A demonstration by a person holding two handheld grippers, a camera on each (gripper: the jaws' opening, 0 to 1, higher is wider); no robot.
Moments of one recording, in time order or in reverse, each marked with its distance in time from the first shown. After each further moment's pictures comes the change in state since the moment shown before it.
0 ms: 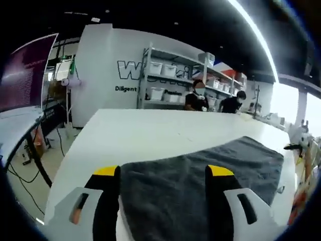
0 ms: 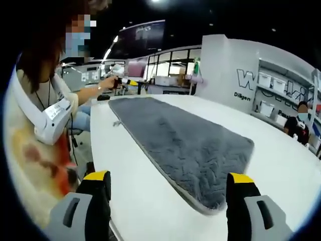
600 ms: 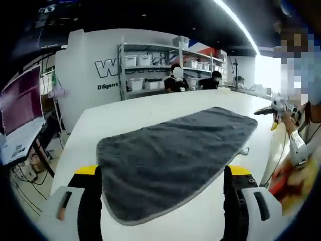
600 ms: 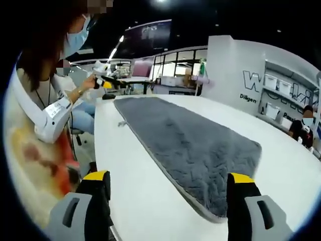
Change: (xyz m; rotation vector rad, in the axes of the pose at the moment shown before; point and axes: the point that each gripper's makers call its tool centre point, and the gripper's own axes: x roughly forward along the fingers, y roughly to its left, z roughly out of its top) left arm -0.117 -0.104 -0.066 0.166 0.132 -0.046; right arm 0.016 0.013 0.002 -0.025 0.008 0.051
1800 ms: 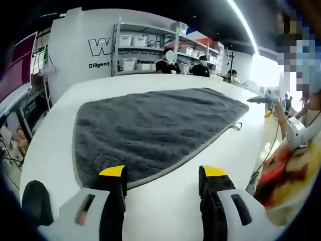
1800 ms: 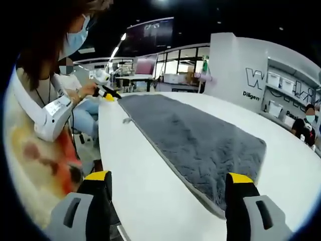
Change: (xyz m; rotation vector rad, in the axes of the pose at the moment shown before) left arm 0.021 -0.015 -0.072 -0.089 0.130 -0.116; right arm -0.002 0.012 -0.004 0.007 0.022 0.021
